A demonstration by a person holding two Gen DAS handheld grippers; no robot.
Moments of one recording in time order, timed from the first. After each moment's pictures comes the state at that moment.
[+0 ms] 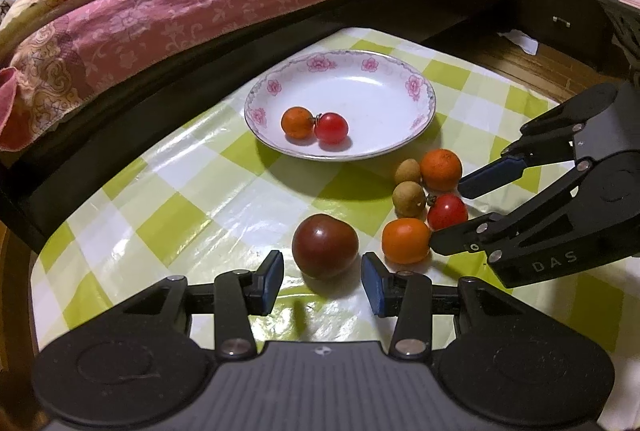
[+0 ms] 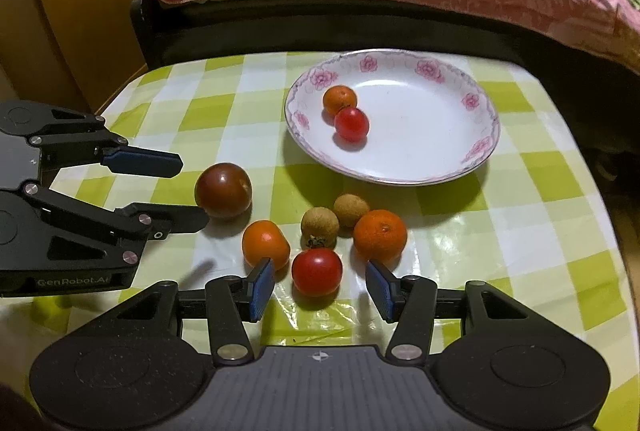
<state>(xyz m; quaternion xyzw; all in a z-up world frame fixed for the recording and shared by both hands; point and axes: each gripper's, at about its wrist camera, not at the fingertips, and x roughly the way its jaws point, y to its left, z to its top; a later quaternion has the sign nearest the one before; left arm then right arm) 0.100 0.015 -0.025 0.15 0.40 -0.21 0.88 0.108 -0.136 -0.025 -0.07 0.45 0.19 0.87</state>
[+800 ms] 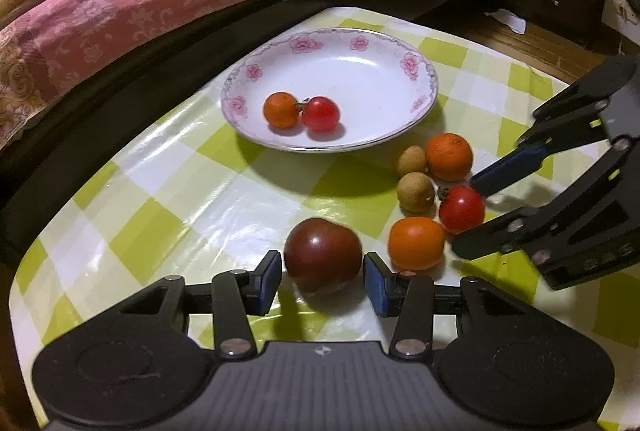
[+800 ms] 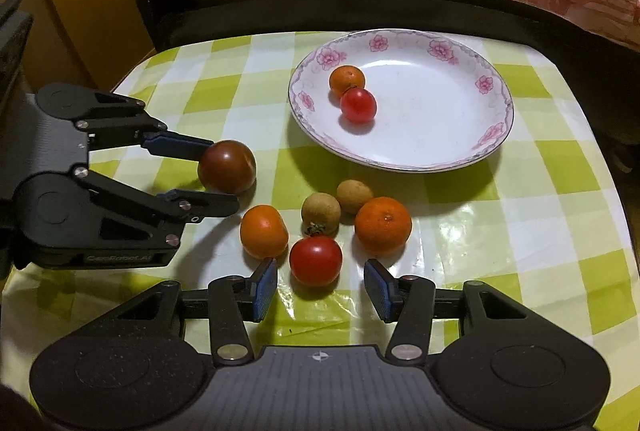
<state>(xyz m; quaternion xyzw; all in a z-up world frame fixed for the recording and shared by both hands) 0.123 0.004 -0.045 0.17 0.41 -0.23 0.87 0.117 -0.144 -0.025 -0.06 0.48 0.22 0.85</state>
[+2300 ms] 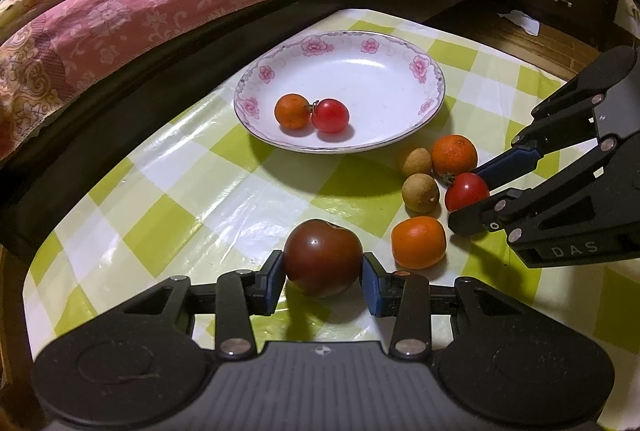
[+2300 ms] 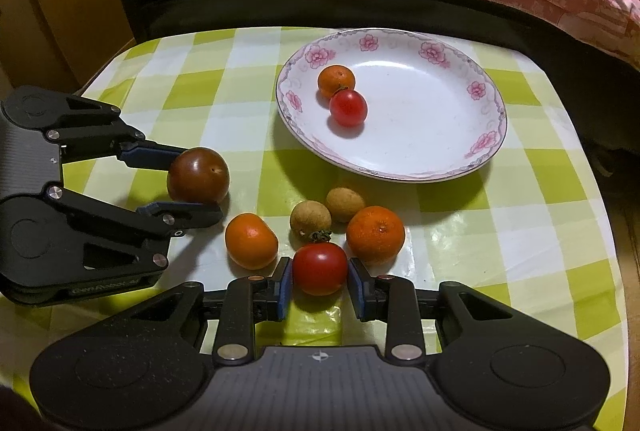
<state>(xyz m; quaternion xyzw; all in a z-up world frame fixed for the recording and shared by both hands) 0.118 0.004 -0.039 0.18 0.41 -0.21 0.87 0.123 -0.132 -0.028 -0.09 0.48 0.18 0.85</state>
